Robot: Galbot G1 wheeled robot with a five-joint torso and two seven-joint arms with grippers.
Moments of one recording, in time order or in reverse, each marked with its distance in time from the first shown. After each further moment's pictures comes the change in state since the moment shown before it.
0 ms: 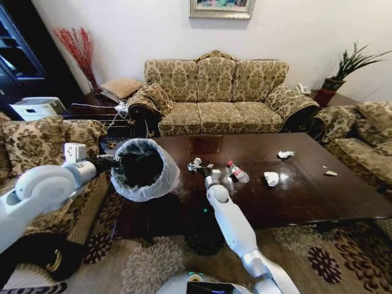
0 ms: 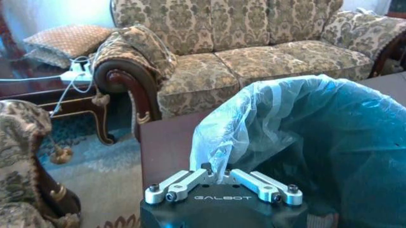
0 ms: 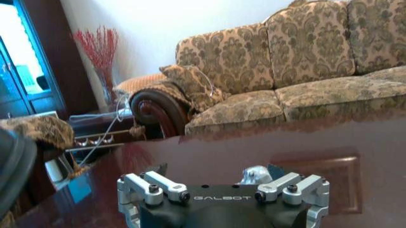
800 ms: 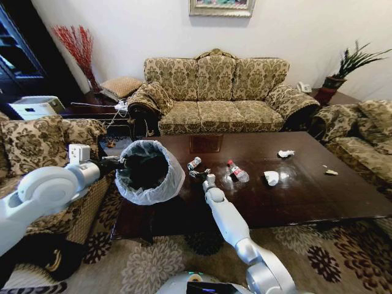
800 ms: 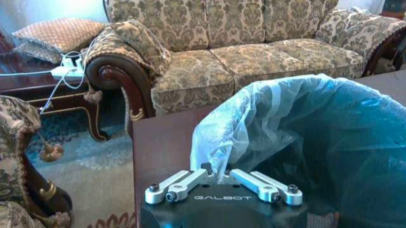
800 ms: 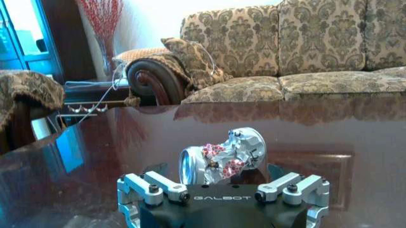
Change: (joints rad) left arm 0.003 0.004 0.004 -0.010 -0.024 0.000 -0.007; right arm 0.094 0.016 0.016 -0.274 -0.109 0.118 -0.076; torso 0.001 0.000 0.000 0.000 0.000
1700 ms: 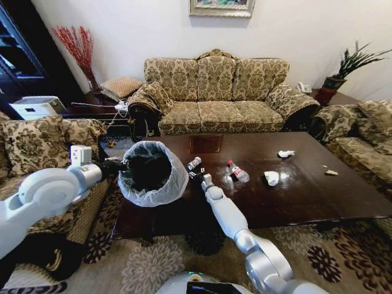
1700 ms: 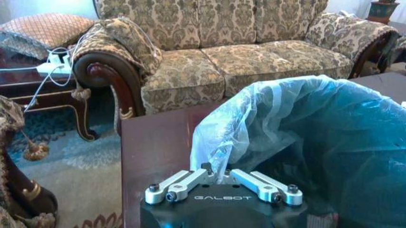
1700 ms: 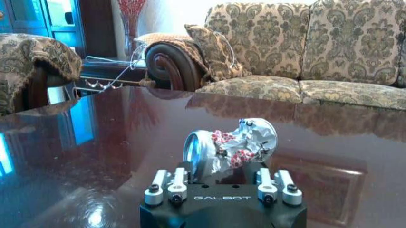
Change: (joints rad) left arm 0.002 -0.014 0.006 -0.013 -0.004 -0.005 0.024; right arm 0.091 -0.001 -0.021 -0.163 -0.099 0.066 -0.067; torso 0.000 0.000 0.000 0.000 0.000
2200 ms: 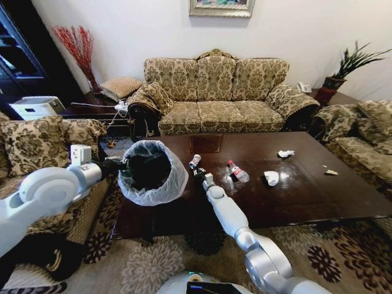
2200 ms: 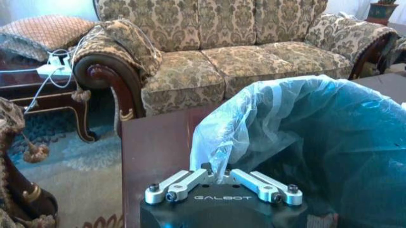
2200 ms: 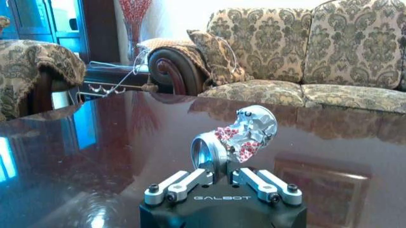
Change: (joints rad) left arm 0.000 0.013 0.000 0.007 -0.008 -0.010 0.004; right arm -0.009 0.000 0.005 0.006 0.006 0.013 -0.015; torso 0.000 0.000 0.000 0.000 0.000
